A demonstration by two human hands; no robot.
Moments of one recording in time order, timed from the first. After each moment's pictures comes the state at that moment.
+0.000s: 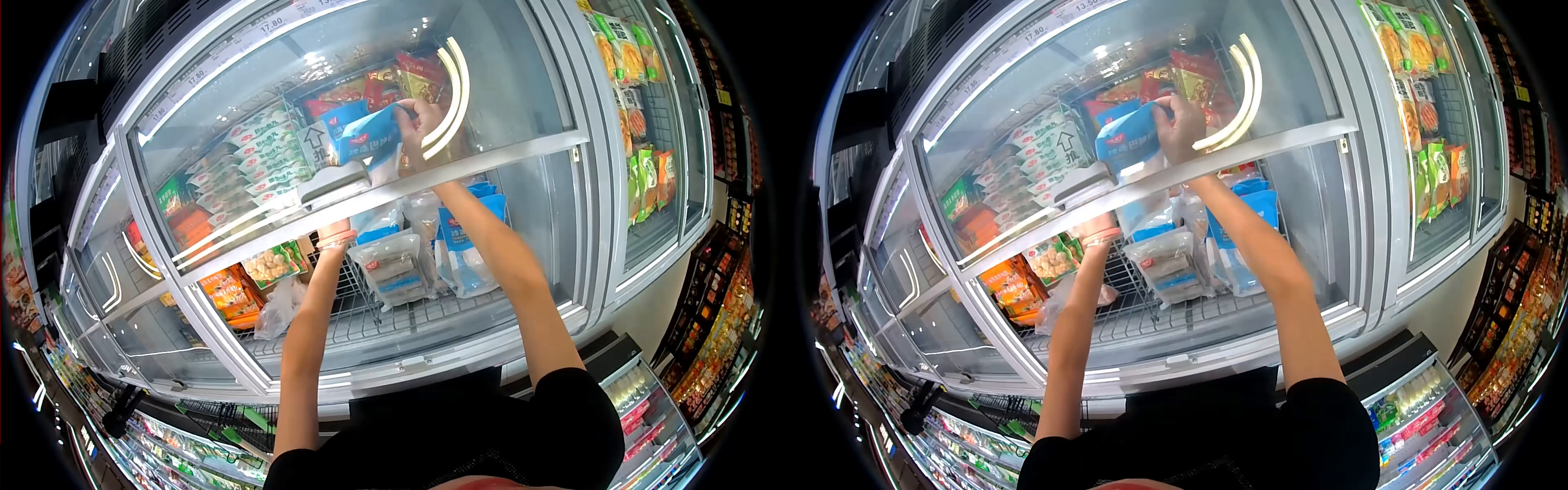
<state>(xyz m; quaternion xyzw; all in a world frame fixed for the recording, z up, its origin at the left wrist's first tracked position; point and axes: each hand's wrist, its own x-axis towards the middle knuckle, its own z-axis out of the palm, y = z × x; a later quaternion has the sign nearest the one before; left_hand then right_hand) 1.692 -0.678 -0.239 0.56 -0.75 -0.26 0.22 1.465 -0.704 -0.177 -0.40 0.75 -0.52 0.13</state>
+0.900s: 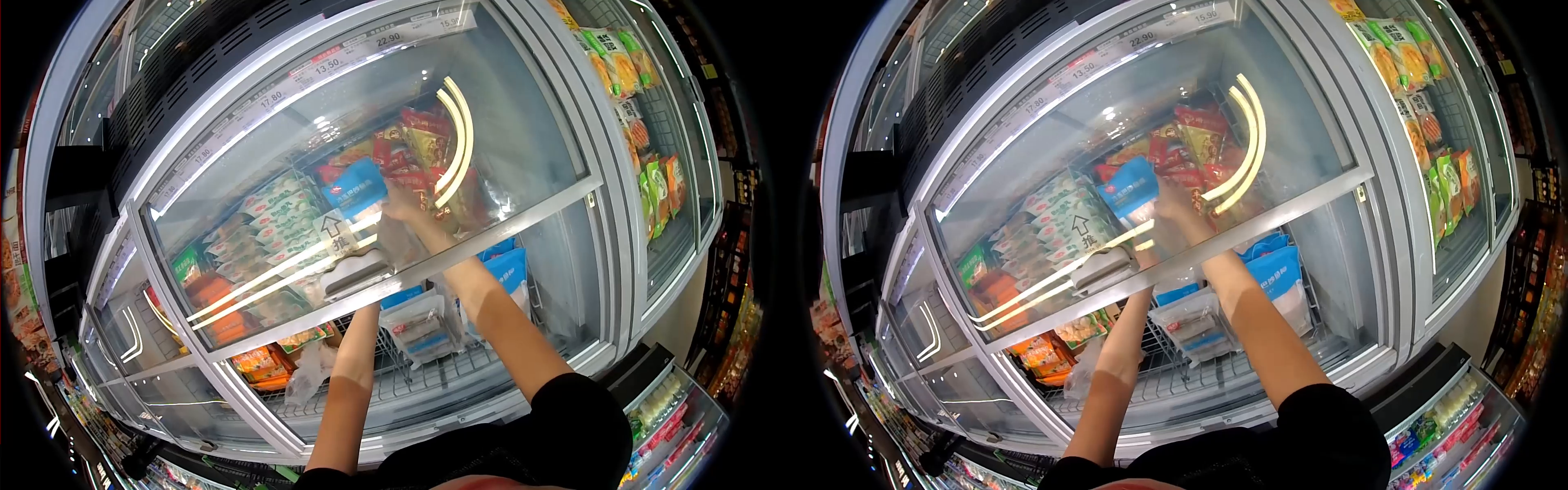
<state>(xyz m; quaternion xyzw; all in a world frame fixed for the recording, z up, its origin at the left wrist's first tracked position) 1.669 -0.693 -0.320 0.54 -0.80 -0.24 0.08 1.487 -0.749 -0.345 -0.45 0.81 -0.17 0.33</state>
